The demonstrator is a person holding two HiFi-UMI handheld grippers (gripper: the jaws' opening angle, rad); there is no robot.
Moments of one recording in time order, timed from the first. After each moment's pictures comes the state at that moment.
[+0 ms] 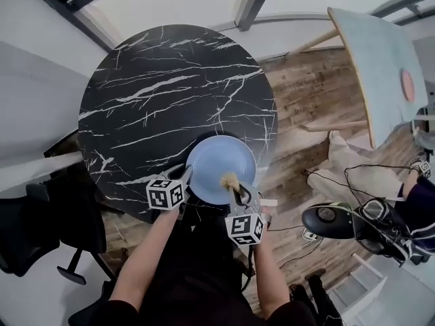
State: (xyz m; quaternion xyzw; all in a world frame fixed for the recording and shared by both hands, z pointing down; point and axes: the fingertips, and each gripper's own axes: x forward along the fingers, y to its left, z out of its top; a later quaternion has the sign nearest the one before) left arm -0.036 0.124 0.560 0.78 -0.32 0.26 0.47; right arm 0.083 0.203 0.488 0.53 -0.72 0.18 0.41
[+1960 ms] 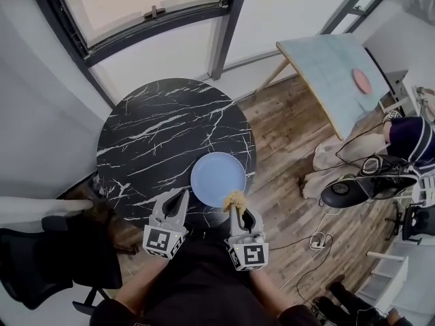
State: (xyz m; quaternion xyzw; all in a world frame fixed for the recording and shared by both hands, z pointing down) left arm -0.078 0.159 0.253 0.95 -0.27 0.04 0.13; right arm 0.034 0.249 0.239 0.74 -0.66 0.10 0.06
